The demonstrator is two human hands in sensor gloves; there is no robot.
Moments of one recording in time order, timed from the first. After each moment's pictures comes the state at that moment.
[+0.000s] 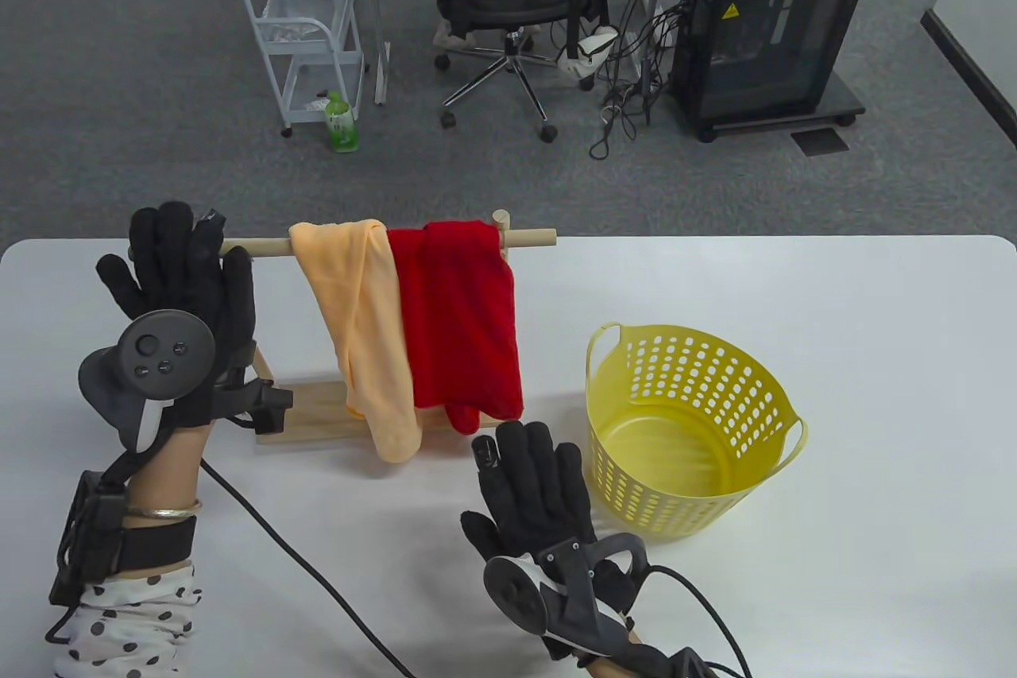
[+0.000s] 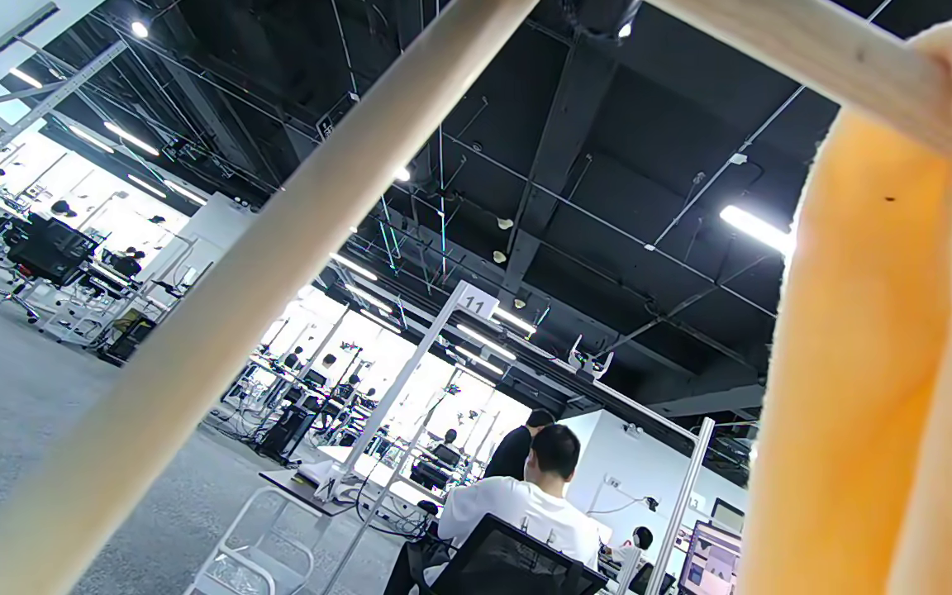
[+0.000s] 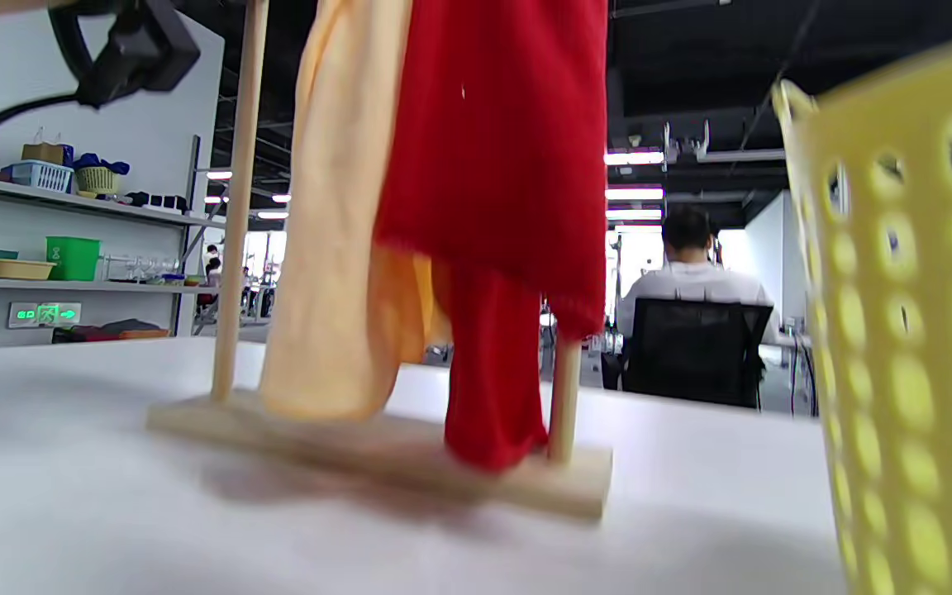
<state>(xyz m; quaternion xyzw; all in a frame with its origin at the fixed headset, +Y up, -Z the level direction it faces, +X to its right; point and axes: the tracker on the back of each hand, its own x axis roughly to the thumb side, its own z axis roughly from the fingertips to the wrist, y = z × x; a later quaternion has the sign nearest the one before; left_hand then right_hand) -0.317 -0.538 -0.352 0.30 0.01 0.24 0.92 0.009 -0.637 -0.220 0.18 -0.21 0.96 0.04</state>
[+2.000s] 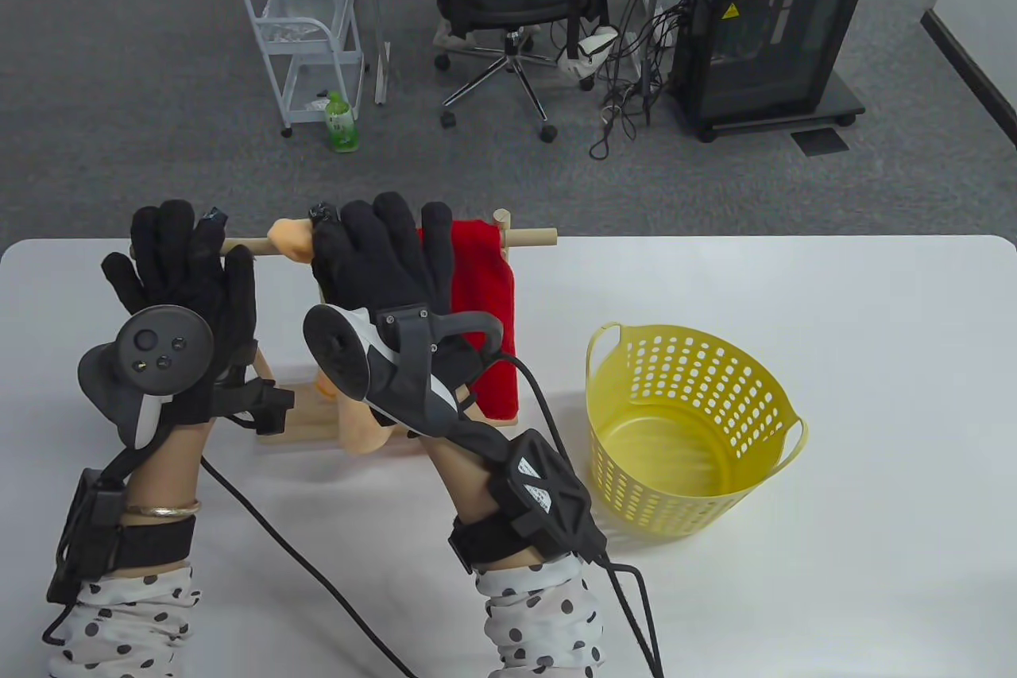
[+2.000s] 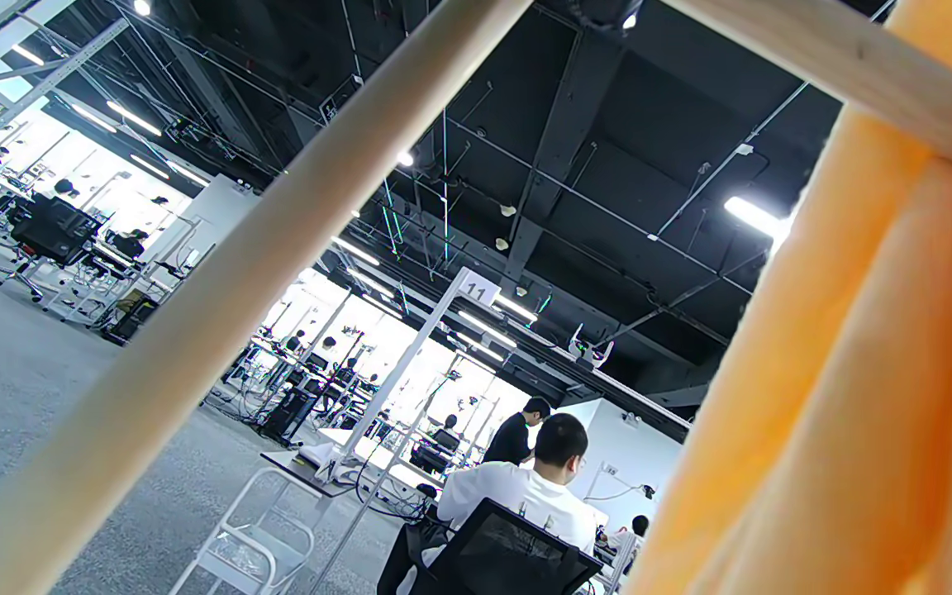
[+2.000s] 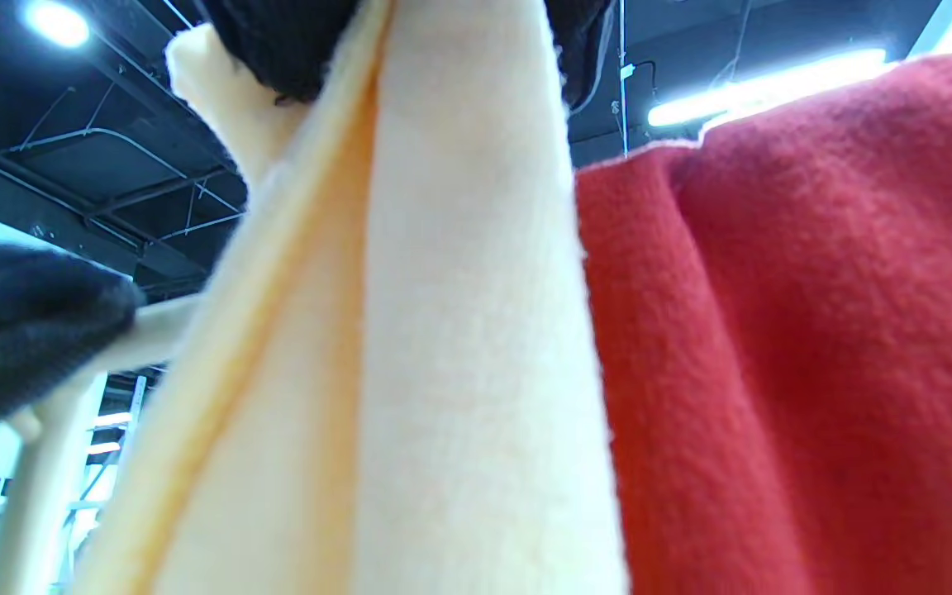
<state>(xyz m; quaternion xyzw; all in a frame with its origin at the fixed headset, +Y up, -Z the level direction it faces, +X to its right) -0.316 -0.537 -0.354 0.29 0.01 0.25 0.92 -0.103 -0.459 -0.319 0.11 -0.36 0.91 0.17</state>
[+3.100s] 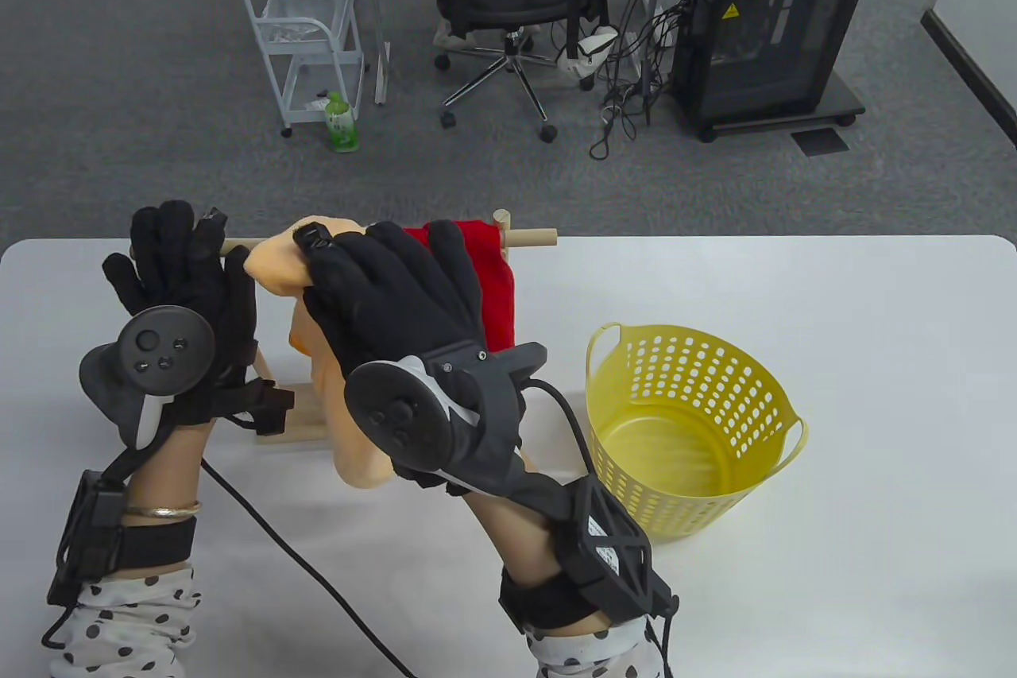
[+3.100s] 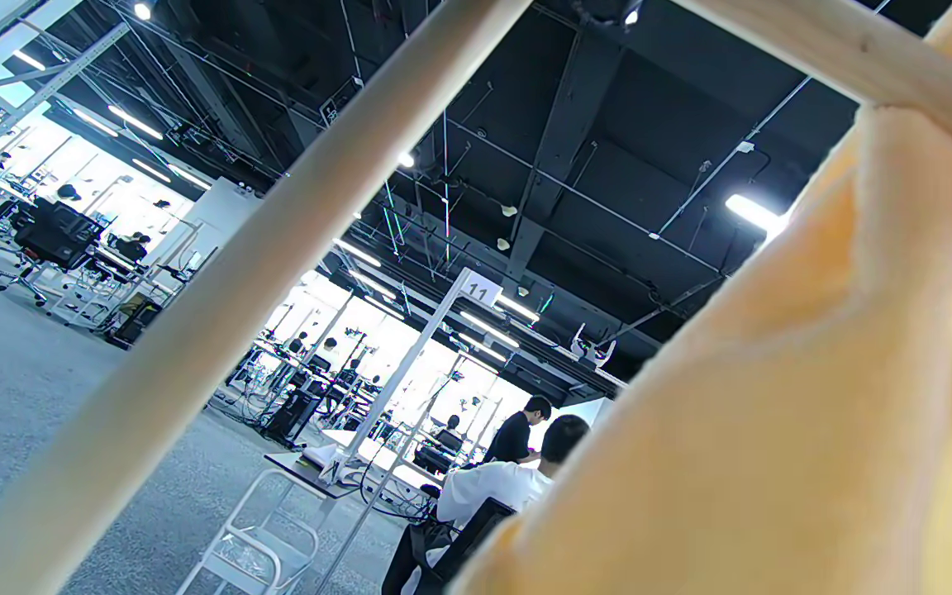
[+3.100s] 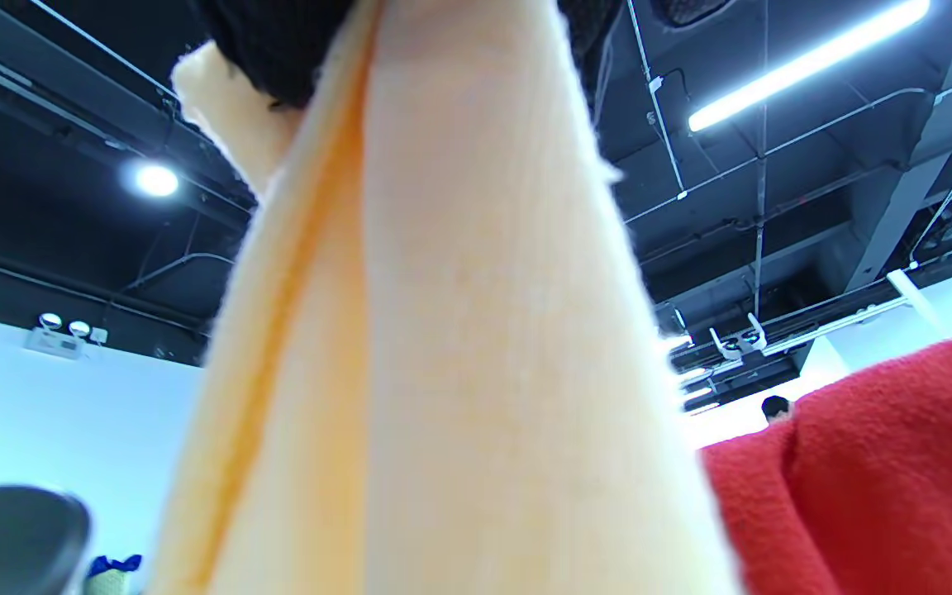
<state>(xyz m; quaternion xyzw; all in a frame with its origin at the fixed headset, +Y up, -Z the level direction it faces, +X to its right) -0.316 -0.538 -0.354 0.28 0.01 0.25 0.93 -0.066 -0.416 -0.254 0.18 -0.37 0.87 0.26</state>
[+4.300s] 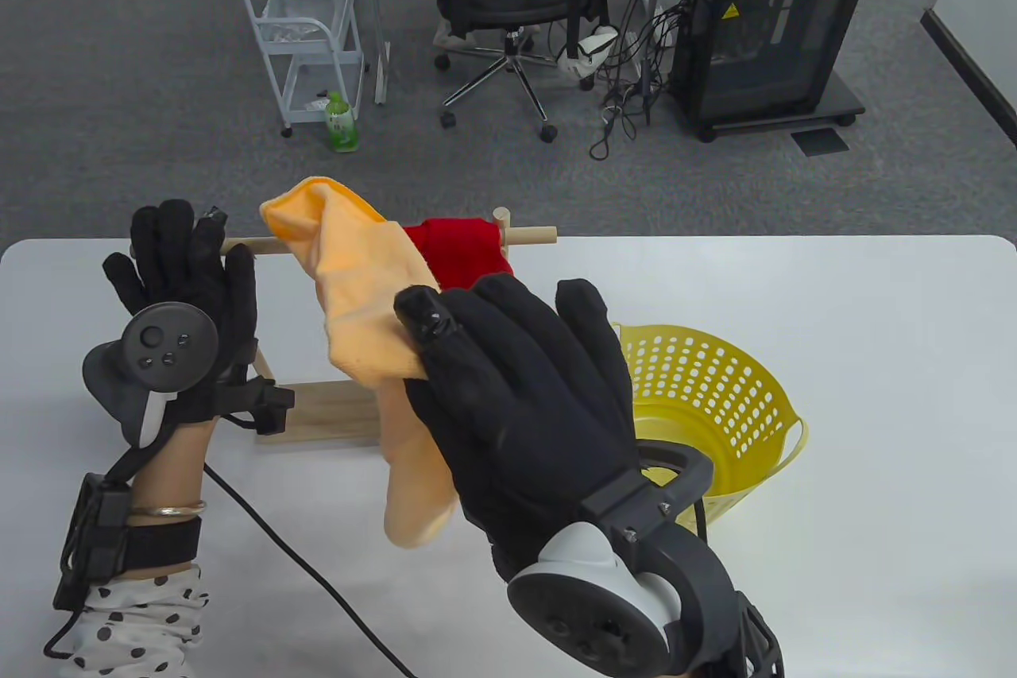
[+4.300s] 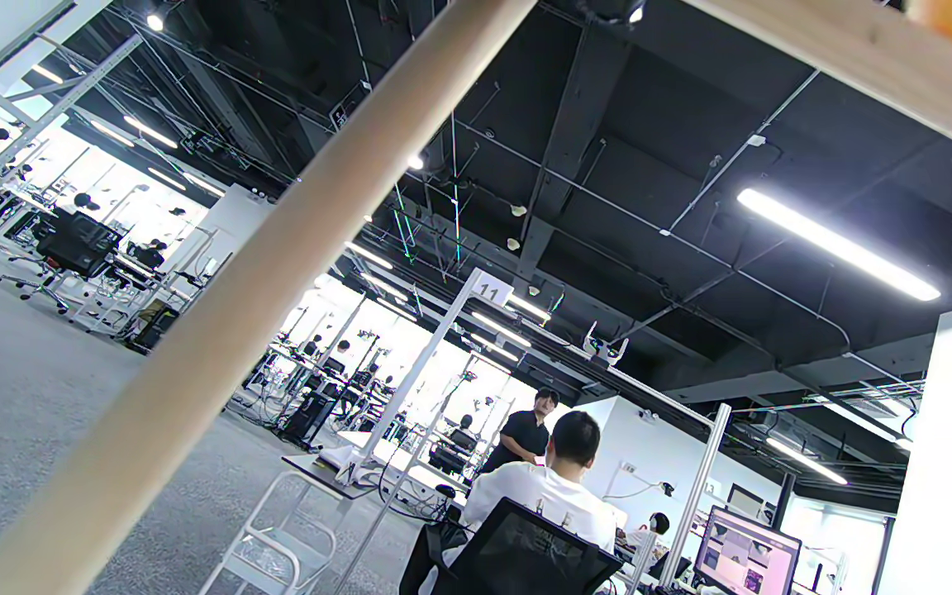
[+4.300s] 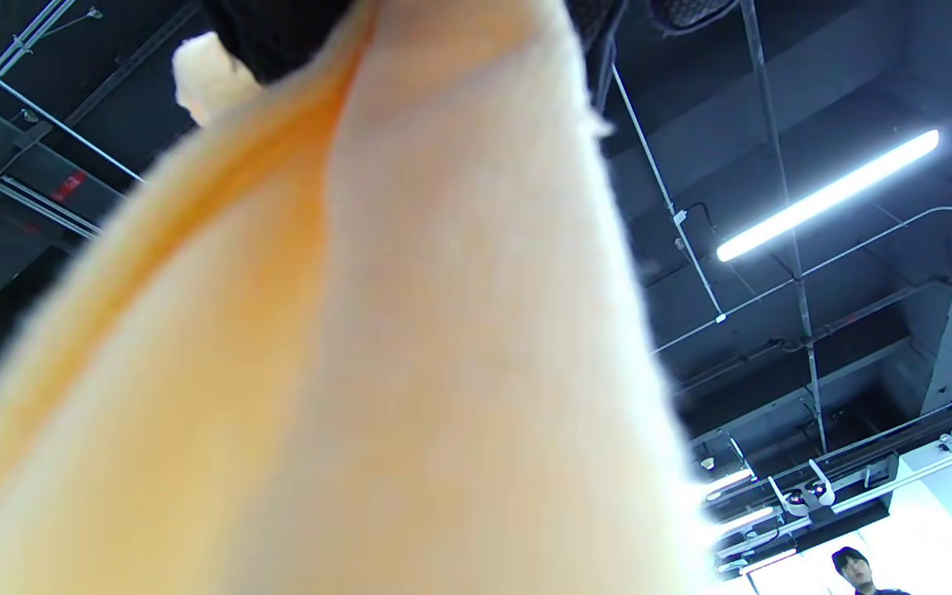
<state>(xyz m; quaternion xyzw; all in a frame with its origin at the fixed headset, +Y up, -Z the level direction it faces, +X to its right) -0.315 -0.537 -0.354 0.28 0.02 0.24 0.93 0.020 -0.383 -0.156 0.19 -0.49 0.81 0.28</state>
